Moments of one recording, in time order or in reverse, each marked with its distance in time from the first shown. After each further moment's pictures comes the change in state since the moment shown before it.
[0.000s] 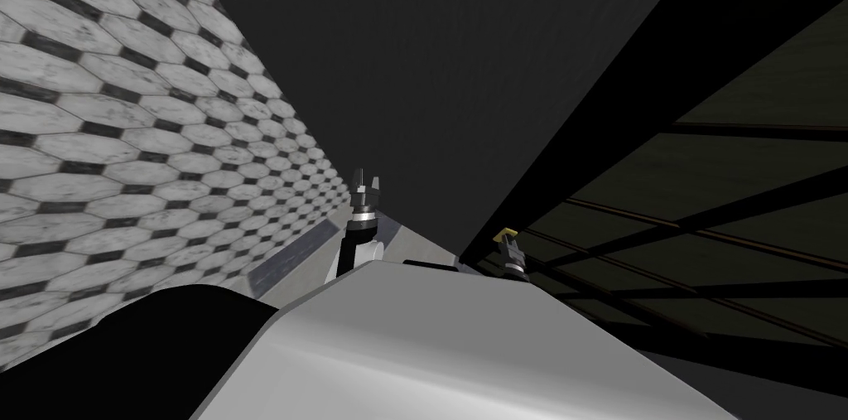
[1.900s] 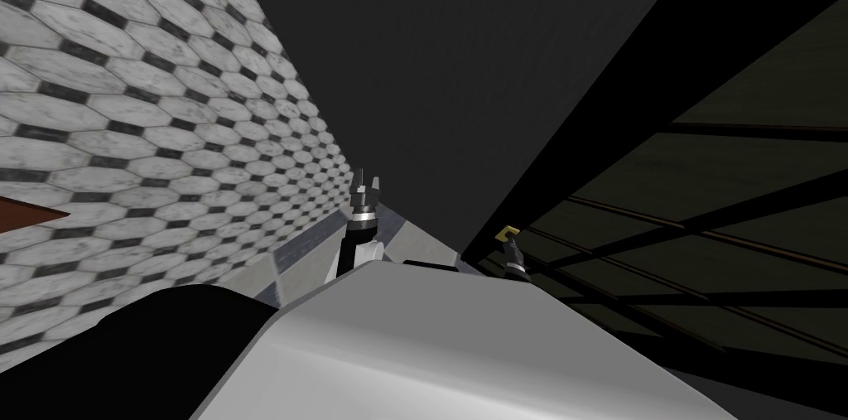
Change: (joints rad) arm -0.028 -0.022 0.027 0.049 -0.085 -0.016 -0.459
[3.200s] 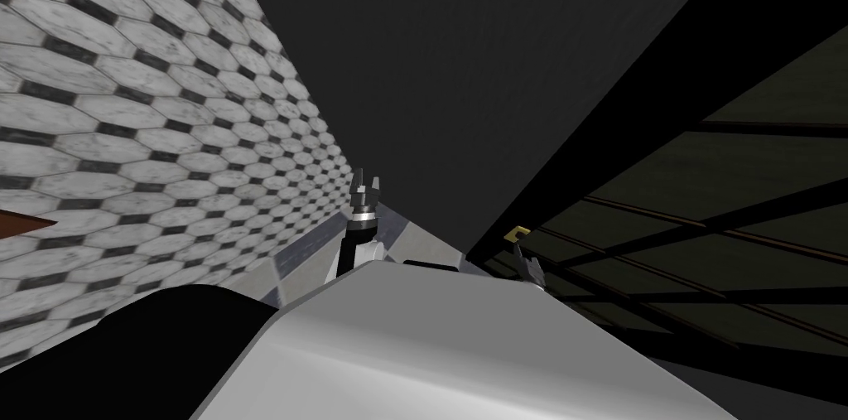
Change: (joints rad) arm 0.109 -0.062 -0.009 0.010 0.022 -0.089 0.236
